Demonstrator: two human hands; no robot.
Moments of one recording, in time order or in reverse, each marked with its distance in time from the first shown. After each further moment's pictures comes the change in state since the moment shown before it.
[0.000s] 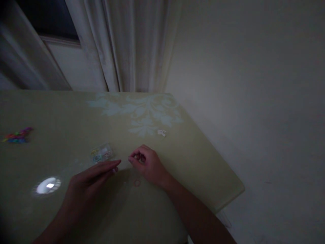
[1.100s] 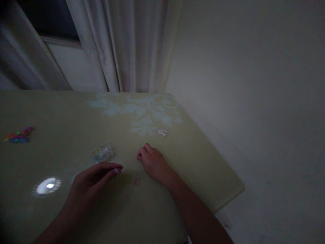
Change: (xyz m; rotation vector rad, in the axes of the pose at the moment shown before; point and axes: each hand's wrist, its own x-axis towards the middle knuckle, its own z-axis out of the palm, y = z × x) left_hand 0.000 0.008 0.002 0.002 -0.059 -0.150; right_hand 0.004 0.008 -0.017 -0.530 -0.183 -0.001
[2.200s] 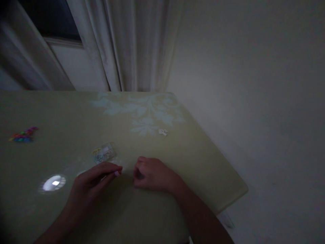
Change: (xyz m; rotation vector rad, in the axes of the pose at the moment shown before) left_hand -0.001 0.002 -0.003 0.016 -0.029 0.197; right_hand -0.018 -0.017 -0.015 0.088 -0.269 -0.167
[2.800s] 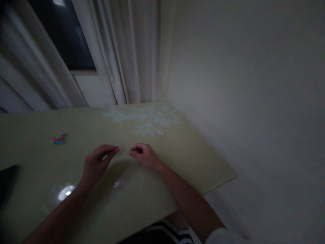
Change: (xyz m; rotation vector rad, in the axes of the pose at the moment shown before) left_hand 0.020 -0.017 -0.019 0.256 0.227 0.147; right_hand 0.044 0.011 0.028 0.666 0.411 0.045
